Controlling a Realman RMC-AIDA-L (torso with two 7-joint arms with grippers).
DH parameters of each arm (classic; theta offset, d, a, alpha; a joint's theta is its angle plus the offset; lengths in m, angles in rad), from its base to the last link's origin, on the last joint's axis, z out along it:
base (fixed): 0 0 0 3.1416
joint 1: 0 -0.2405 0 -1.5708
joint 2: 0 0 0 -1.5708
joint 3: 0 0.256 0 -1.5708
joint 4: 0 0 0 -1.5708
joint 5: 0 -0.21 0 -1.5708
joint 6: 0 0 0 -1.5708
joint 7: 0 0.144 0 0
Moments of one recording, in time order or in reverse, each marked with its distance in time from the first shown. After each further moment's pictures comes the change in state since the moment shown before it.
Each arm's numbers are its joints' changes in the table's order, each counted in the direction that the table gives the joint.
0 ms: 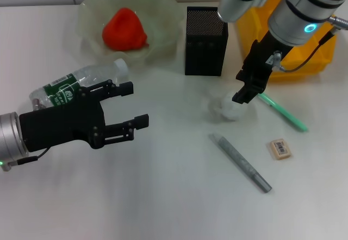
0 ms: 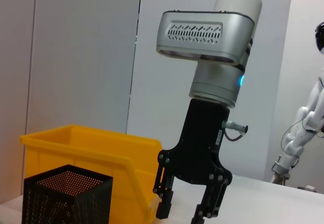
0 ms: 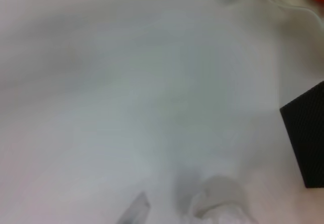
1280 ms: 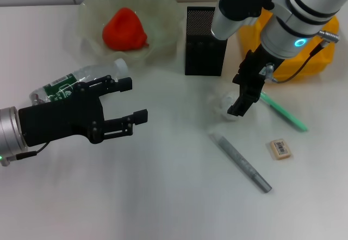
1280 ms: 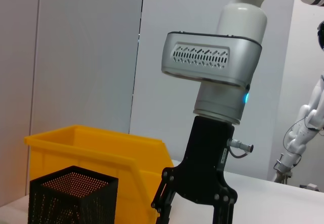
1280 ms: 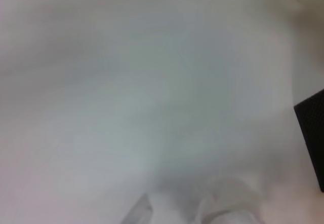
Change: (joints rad) left arm 0.014 -0.008 -0.002 0.001 0.000 0.009 -0.012; right arm 0.015 -0.001 -0.084 0.065 -0.046 -0.094 0.004
